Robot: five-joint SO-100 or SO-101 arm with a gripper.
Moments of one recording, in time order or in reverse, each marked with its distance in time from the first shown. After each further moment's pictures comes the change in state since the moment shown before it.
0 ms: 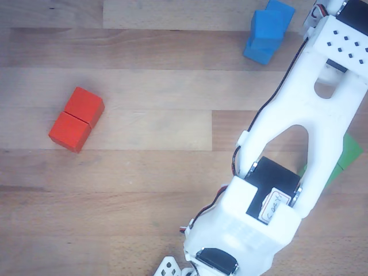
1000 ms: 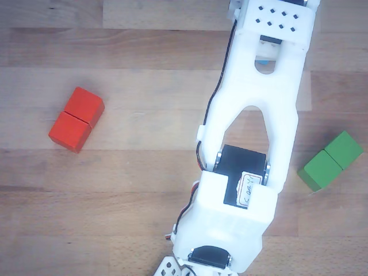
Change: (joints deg) arm -15.3 -1.9 0.0 0.0 -0.5
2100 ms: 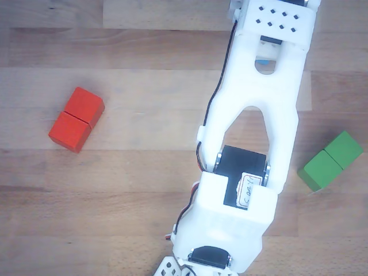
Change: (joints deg) arm 0.0 0.1 0.0 0.0 0.1
